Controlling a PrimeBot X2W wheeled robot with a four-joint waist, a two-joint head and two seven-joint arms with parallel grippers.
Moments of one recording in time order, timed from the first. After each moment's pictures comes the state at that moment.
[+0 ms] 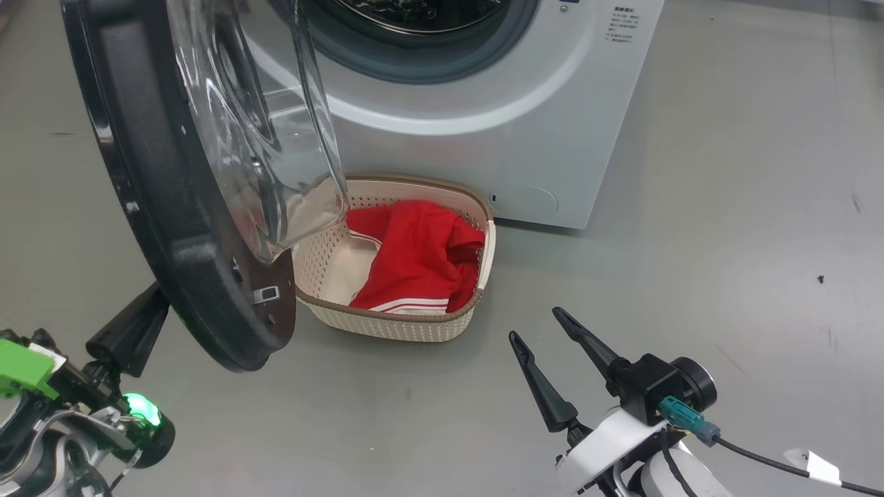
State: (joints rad) left arm -0.22 0.06 0.28 0.16 -1.84 0.11 0.76; right arm -0.12 -0.06 0.47 0.25 0.26 0.11 -0.25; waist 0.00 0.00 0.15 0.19
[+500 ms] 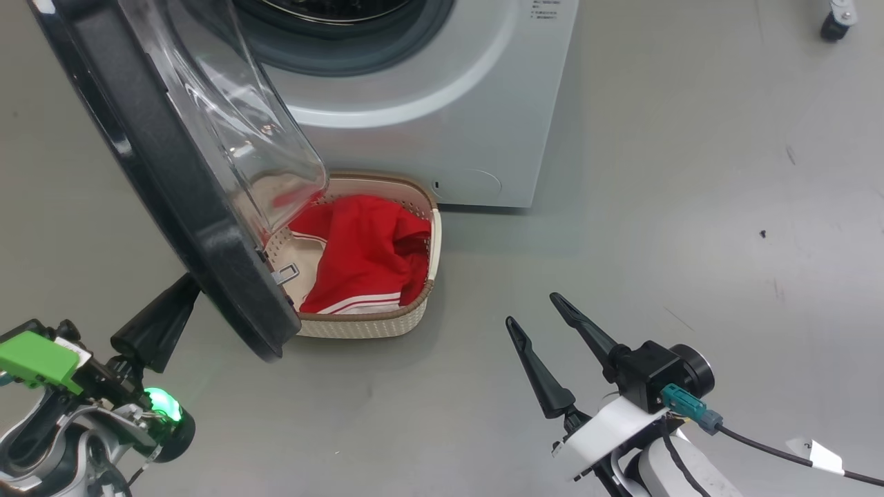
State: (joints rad) left arm -0.21 0.05 0.23 0.13 -1.85 0.12 0.75; right arm -0.14 -0.06 0.48 0.24 0.29 0.11 -0.25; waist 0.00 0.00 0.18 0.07
